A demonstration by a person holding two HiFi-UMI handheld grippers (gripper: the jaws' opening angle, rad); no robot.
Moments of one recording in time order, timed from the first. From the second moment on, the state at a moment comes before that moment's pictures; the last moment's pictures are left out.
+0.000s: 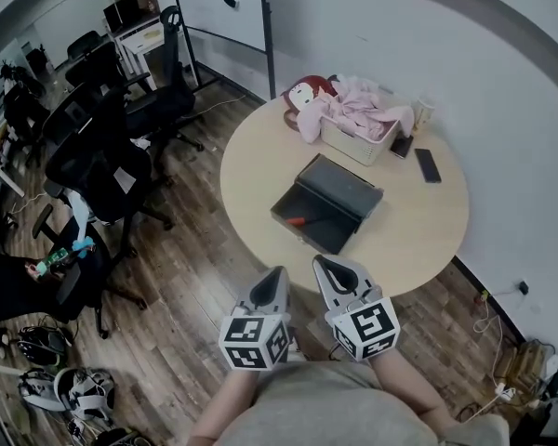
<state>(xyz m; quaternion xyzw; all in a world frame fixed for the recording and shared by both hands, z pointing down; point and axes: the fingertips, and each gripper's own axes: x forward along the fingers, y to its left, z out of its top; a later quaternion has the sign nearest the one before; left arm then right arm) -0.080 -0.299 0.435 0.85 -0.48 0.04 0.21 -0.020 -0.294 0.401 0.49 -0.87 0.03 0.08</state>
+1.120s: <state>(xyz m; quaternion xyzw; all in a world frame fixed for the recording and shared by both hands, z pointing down) -0.093 -0.414 0.489 0.84 -0.47 0.06 0.26 0.005 -0.448 0.480 0.46 -0.85 0.03 0.24</state>
